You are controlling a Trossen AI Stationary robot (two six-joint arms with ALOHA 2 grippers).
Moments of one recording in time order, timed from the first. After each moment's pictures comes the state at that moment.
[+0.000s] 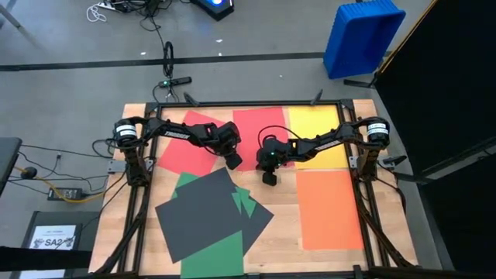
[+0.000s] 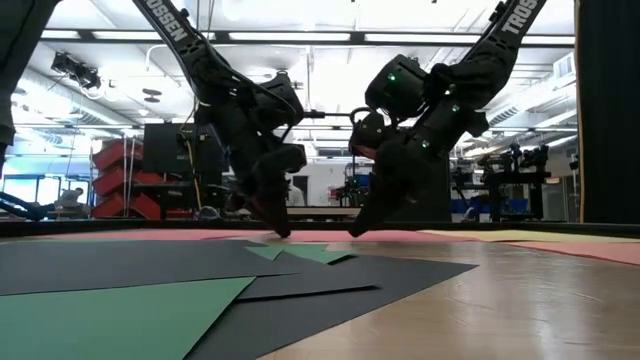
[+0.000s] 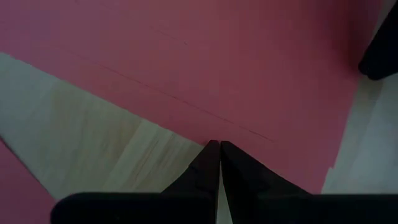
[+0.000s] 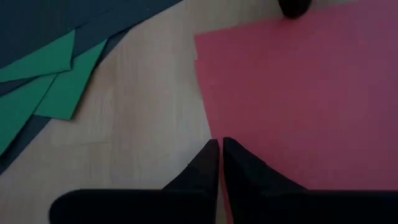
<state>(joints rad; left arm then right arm) 0.33 1.81 0.97 -0.20 0.14 -0.27 -0.13 1.83 0.86 0.14 -0.12 0.04</state>
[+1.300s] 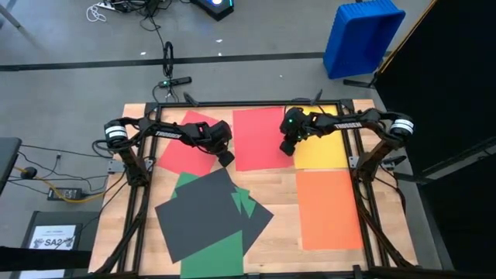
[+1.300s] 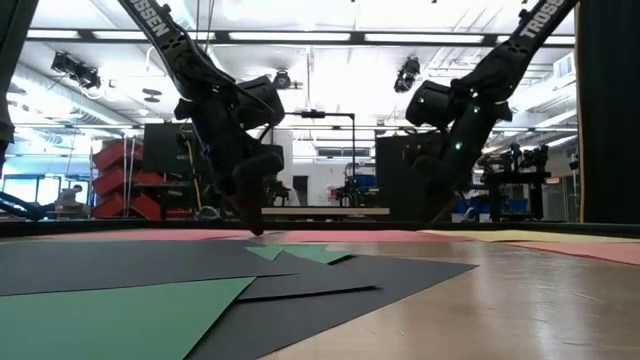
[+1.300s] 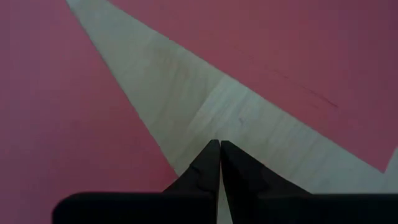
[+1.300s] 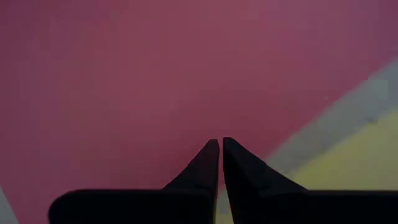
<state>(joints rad) 0.37 1.70 0.88 -0.25 0.02 -0.28 -0.52 1.59 0.78 -0.24 -0.02 0.01</state>
